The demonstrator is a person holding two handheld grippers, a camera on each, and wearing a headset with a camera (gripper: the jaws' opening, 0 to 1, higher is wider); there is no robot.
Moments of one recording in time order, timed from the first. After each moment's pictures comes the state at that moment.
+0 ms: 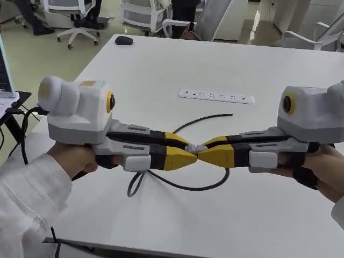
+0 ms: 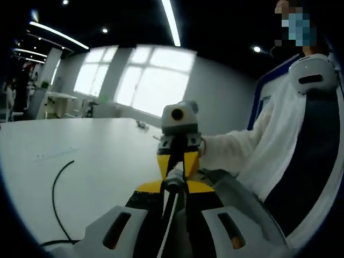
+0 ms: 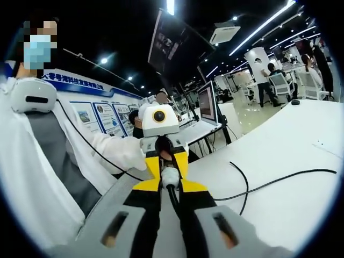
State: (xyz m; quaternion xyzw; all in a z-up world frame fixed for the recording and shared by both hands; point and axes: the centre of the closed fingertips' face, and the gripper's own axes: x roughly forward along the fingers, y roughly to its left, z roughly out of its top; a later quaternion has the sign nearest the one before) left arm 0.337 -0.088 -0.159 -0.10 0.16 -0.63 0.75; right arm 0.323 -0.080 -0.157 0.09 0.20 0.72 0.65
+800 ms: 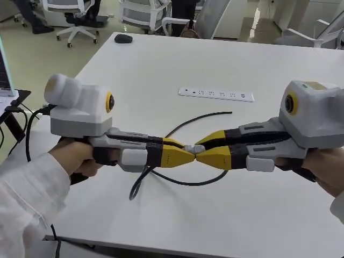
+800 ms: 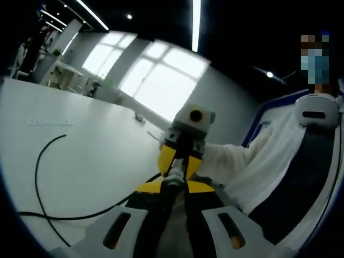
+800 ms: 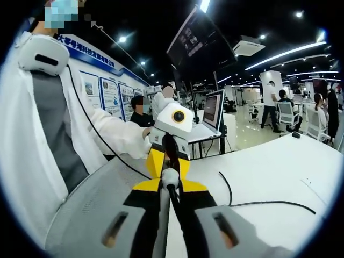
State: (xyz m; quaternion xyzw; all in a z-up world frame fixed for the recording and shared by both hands) left arm 0.332 -0.086 -0.166 -0.19 0.22 -0.63 0.72; right arm 0.321 -0.078 -0.160 -0.02 0.12 0.74 0.66
